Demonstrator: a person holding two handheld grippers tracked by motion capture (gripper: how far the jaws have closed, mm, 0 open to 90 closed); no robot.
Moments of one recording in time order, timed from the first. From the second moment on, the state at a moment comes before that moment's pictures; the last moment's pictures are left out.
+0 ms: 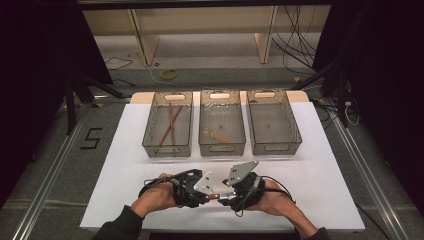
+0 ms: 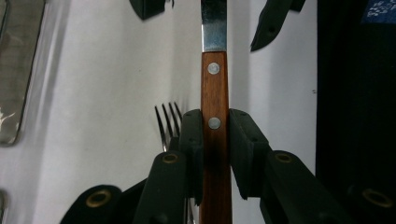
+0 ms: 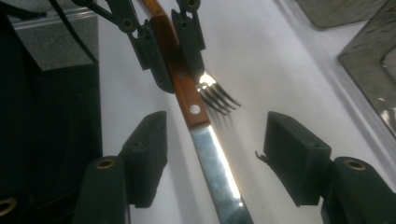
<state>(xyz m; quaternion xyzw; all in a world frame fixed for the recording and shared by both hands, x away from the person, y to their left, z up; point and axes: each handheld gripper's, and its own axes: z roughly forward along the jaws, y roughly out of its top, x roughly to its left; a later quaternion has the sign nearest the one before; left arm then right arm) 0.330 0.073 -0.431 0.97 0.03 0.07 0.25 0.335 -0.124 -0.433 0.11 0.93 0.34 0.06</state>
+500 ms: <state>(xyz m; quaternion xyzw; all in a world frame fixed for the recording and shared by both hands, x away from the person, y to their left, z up) 0.324 0.068 -0.431 0.97 0.01 0.06 0.25 0.332 -0.112 -0.443 0.08 0.95 0.31 0.03</state>
